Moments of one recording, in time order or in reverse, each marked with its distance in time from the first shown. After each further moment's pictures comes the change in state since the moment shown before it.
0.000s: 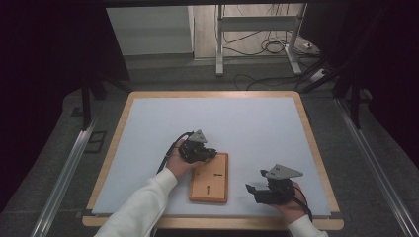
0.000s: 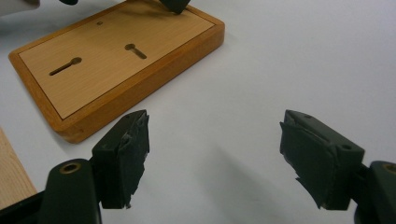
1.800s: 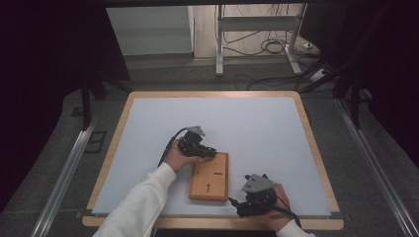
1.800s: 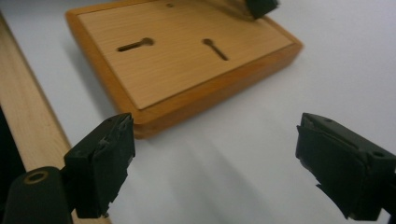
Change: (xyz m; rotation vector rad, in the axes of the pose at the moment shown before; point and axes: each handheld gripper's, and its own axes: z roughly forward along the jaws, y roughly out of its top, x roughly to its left) left arm 0.022 0.007 0.001 0.051 -0.152 -0.118; right arm 0.059 0.013 0.016 0.056 0.021 -0.226
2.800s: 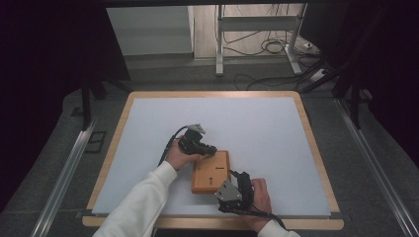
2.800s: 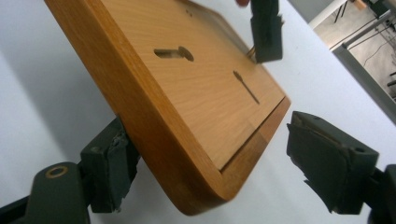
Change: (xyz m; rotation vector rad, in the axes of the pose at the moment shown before) left arm 0.002 0.004 0.001 -0.010 0.039 -0.019; right arm 0.038 0.028 0.034 0.012 -0.258 -0.274
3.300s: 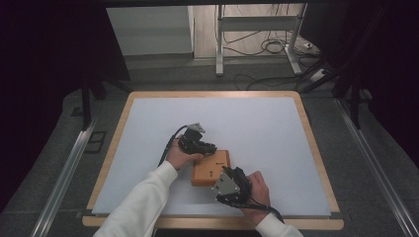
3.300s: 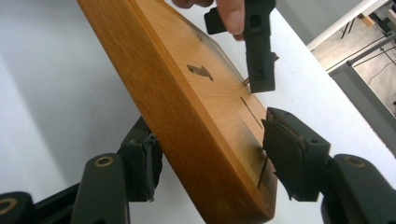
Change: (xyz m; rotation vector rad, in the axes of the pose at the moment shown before) left arm 0.003 0.000 0.000 -0.020 0.025 -0.002; right arm -0.014 0.020 -0.002 -0.036 0.033 -0.039
